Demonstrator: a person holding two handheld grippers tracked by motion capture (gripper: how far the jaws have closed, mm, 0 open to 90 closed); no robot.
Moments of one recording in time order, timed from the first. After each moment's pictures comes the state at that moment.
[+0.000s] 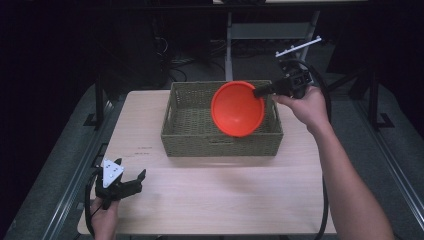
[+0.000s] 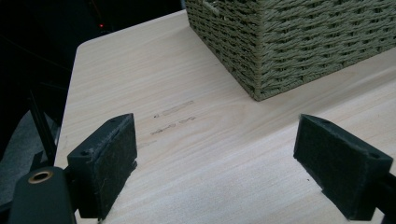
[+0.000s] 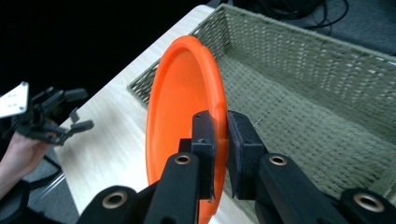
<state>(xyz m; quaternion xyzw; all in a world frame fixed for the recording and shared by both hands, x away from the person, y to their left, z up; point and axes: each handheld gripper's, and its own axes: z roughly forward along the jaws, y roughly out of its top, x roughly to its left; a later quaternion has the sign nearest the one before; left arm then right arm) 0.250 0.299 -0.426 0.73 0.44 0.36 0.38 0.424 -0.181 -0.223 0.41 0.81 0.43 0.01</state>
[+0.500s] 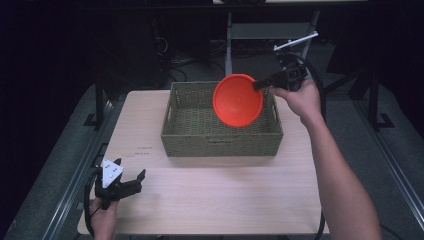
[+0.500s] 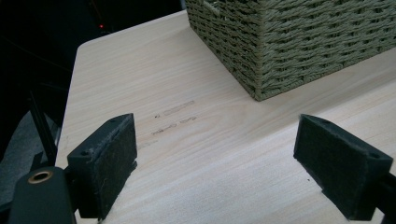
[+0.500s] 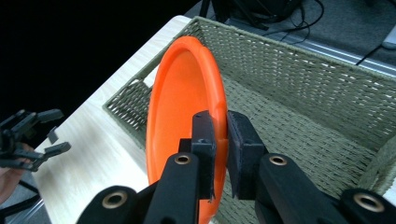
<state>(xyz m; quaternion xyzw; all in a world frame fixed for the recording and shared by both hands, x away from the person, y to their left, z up) 0.251 0.300 -0.426 0.73 0.44 0.36 0.38 0.448 -0.180 -0.226 0.44 0.79 0.42 0.02</state>
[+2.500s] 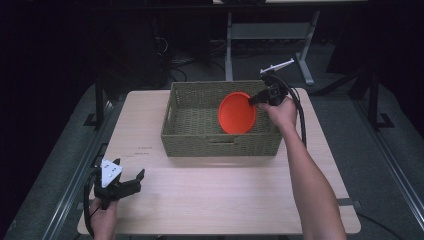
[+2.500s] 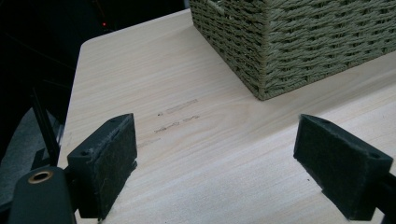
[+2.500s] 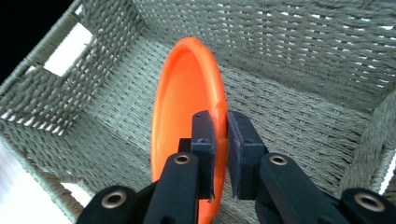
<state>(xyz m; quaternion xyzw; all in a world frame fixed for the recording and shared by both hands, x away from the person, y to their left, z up) 0.250 0.302 -0.426 0.73 0.45 0.36 0.38 0.495 -0.164 -0.323 0.52 0.77 0.36 0.03</state>
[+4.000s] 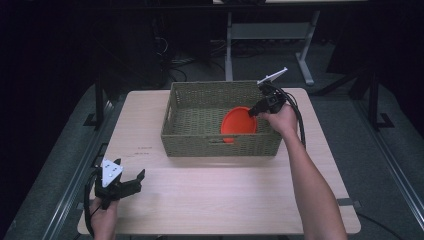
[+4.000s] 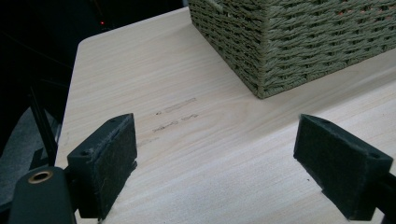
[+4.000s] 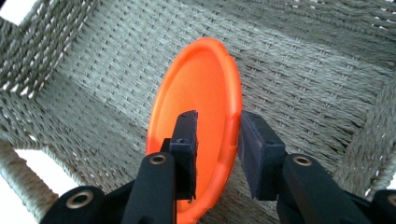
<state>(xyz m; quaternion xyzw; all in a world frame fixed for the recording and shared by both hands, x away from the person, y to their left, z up) 0.251 0.301 -0.427 0.73 0.45 0.35 0.37 0.499 -0.166 -0.355 0.52 0.80 0.29 0.00</state>
